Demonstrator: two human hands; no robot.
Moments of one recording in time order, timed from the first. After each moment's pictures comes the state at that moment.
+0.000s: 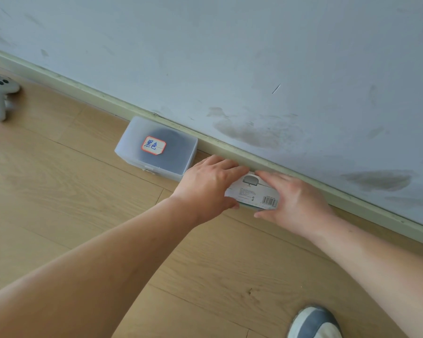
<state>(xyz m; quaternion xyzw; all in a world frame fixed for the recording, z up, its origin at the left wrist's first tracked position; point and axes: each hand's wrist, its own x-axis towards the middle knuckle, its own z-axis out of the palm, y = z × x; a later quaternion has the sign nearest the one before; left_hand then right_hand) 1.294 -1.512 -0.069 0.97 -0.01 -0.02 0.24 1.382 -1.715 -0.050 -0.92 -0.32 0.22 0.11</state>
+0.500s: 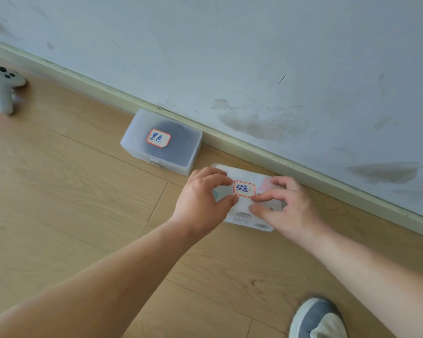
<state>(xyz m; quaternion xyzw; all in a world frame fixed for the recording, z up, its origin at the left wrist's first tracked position) 1.249 -1.530 -0.093 0.87 0.21 0.04 0.45 1.341 -1.717 -0.061 -0.89 -0.12 0.29 0.34</state>
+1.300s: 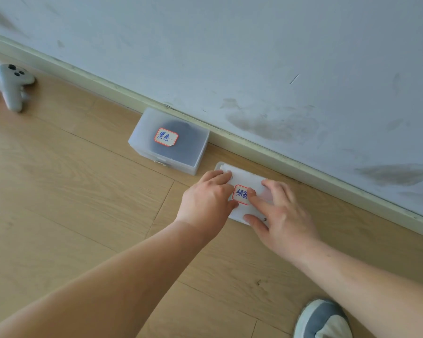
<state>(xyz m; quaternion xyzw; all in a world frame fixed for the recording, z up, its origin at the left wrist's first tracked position) 1.244 -1.529 -0.099 0.95 0.13 -0.01 0.27 1.317 -1.715 -0.089 -0.92 -0.35 0.13 0.08</state>
